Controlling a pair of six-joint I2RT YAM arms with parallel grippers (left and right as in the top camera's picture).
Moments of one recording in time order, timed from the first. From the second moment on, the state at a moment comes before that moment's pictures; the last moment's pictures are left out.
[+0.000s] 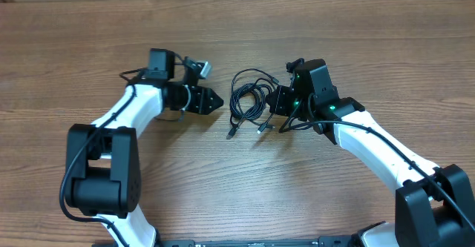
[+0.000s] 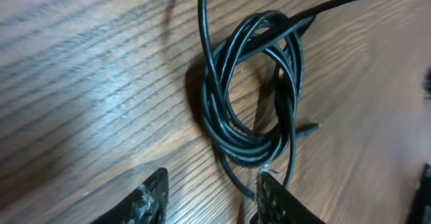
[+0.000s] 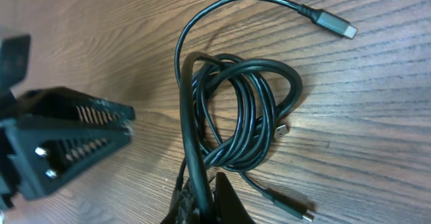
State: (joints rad) left arm -0.13 1.89 1.15 -0.45 0.67 0.08; right arm 0.39 1.60 0.97 -0.24 -0.32 0.62
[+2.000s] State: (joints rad) left arm -0.23 1.64 1.16 -0.60 0.55 0.34; right arm 0.37 1.51 0.98 -0.30 -0.60 0.51
